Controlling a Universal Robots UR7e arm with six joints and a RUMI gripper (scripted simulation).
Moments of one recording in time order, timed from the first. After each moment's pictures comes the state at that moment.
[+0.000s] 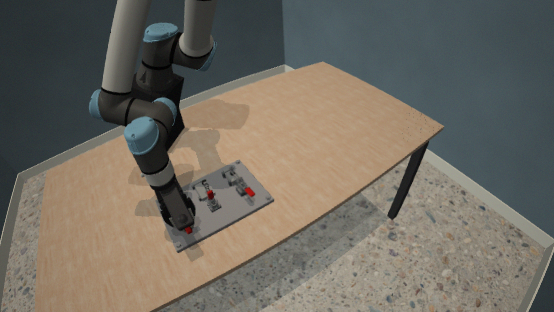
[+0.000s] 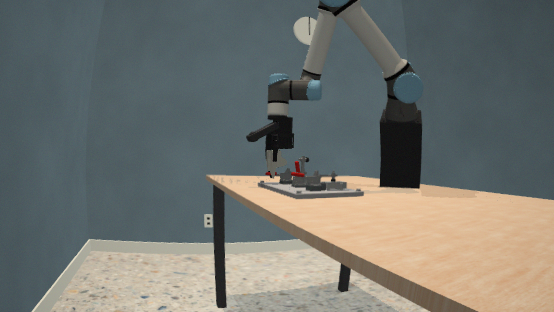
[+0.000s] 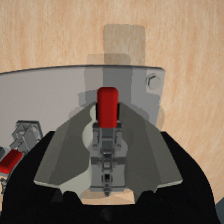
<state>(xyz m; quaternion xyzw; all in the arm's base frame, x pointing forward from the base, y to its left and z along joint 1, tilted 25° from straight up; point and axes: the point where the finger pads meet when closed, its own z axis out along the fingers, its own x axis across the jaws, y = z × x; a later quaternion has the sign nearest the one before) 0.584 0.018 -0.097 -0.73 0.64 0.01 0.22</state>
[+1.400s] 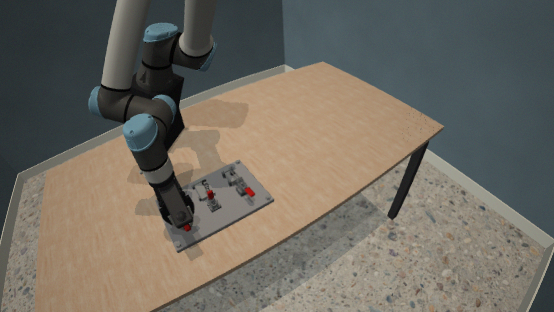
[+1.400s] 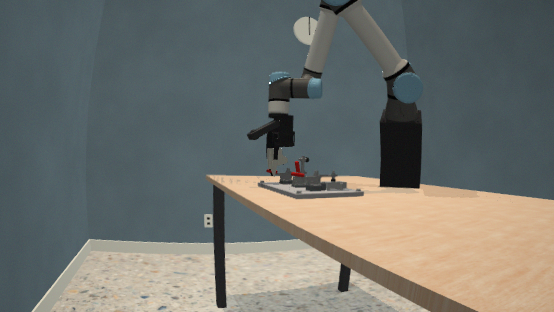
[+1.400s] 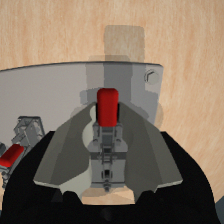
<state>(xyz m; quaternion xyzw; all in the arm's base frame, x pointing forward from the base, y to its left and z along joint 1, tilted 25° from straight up) 0.580 0.016 -0.091 -0.73 0.64 0.01 0.22</state>
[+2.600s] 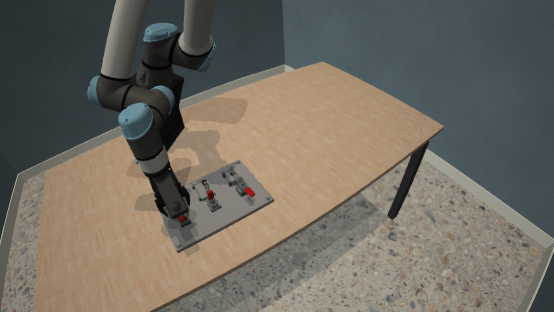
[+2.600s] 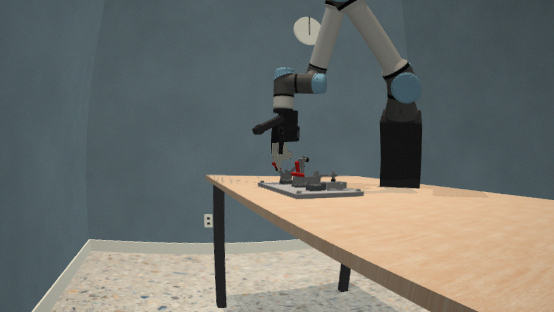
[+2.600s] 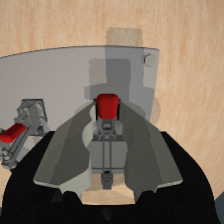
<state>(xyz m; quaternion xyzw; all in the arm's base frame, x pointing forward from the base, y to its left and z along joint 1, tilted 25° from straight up) 0.558 0.008 -0.079 -0.73 0.64 0.01 0.22</state>
